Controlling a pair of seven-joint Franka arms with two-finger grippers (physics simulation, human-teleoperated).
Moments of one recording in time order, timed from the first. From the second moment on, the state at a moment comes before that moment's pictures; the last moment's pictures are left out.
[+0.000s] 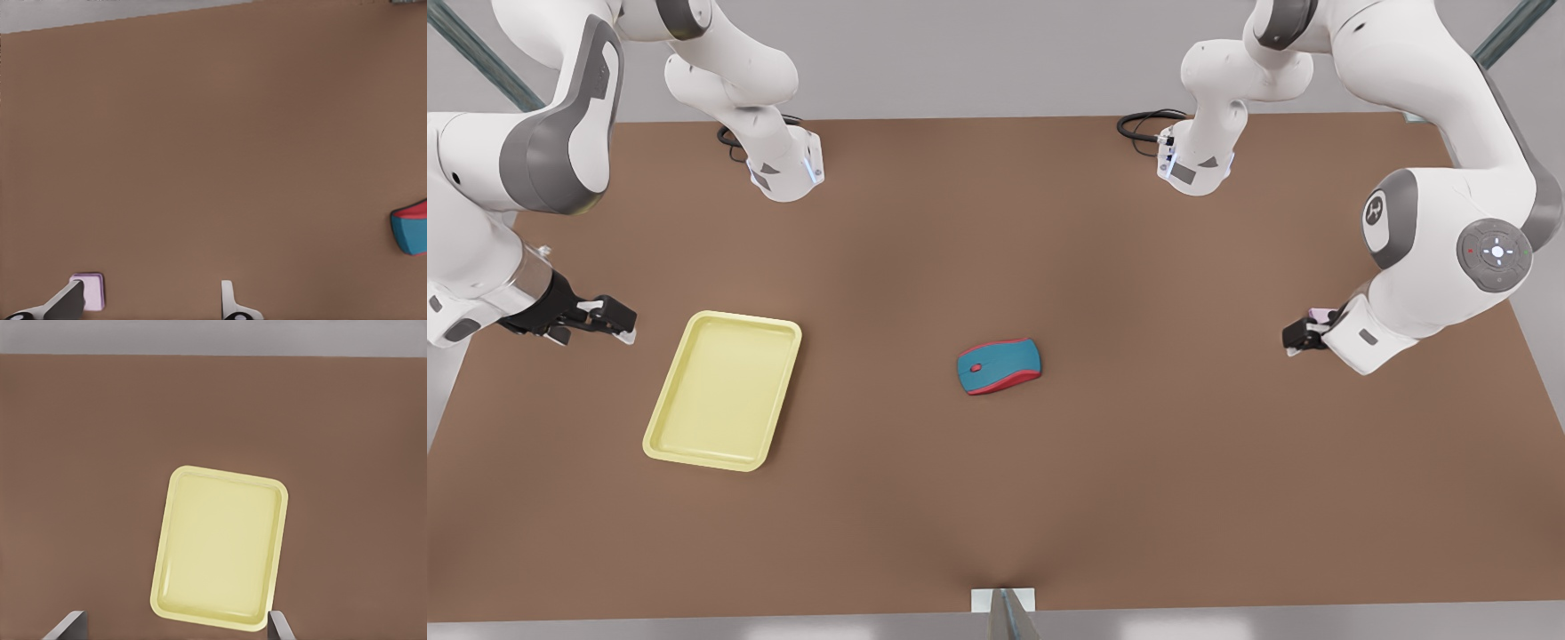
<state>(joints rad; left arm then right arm) -0.12 0.32 0.06 -1.32 0.02 1.58 0.04 0.03 0.23 -0.06 -1.28 0.00 1.54 -0.04</state>
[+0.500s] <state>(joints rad) -0.11 0.27 0.34 -2.04 0.01 2.09 0.19 0.03 0.23 -0.06 -1.28 0.00 1.55 -0.05</state>
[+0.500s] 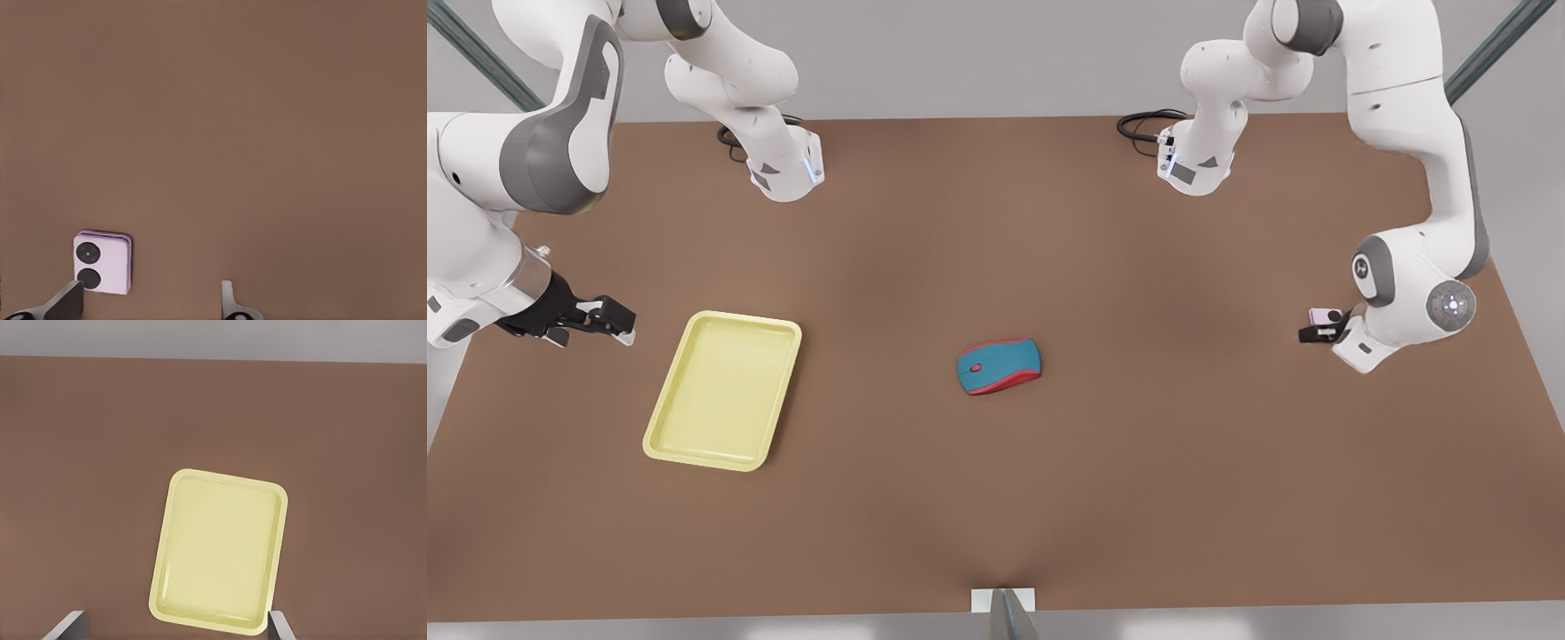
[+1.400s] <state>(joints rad) -0.08 0.32 0.50 -2.35 0.01 2.56 0.54 0.03 0.23 -0.06 -1.28 0.00 1.55 -0.05</state>
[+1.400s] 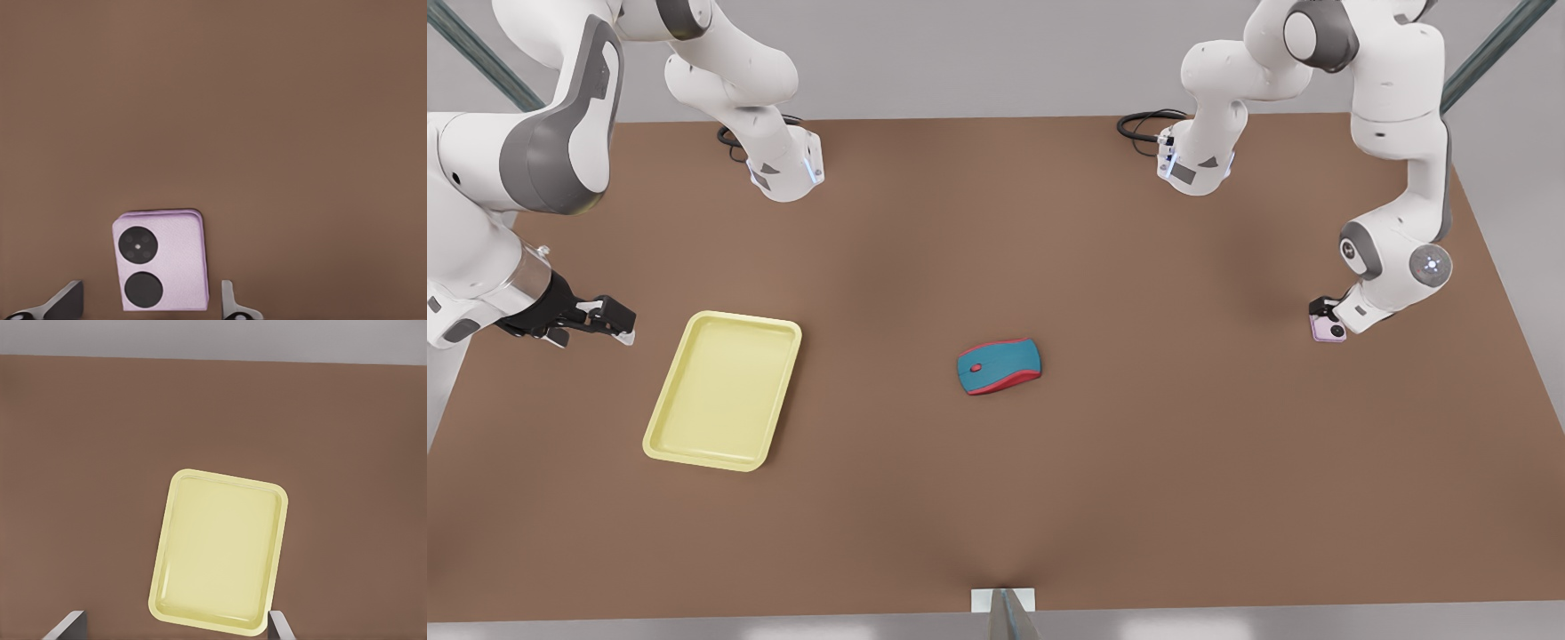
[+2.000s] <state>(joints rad) -0.06 0.43 0.49 -2.35 -0.13 2.65 0.61 0.02 0.22 -0.06 -1.28 0.00 1.54 -0.05</state>
